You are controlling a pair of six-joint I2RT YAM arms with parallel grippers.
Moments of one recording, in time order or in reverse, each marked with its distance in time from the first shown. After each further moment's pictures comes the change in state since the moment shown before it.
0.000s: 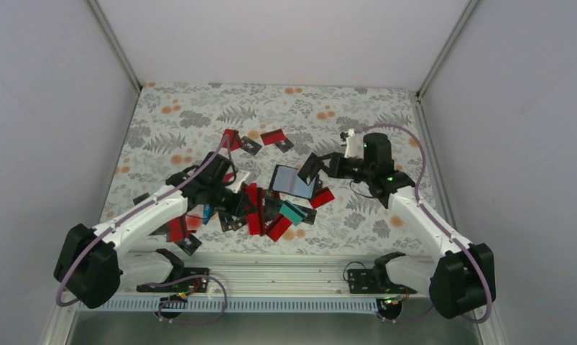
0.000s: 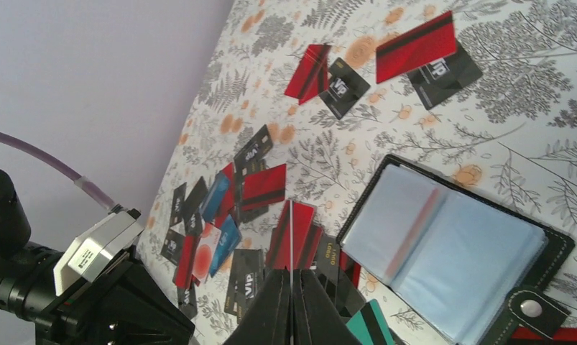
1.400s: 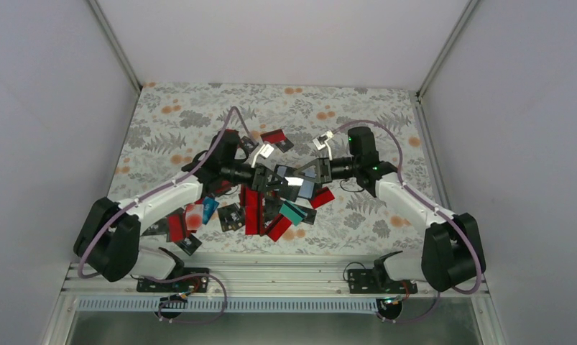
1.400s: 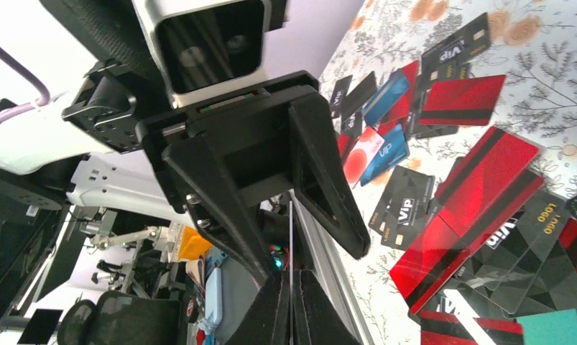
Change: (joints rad) left arm 0.010 0.192 0.079 0.592 0.339 -0.149; right arm 0.061 0.189 0.062 0.067 -0.523 -0.053
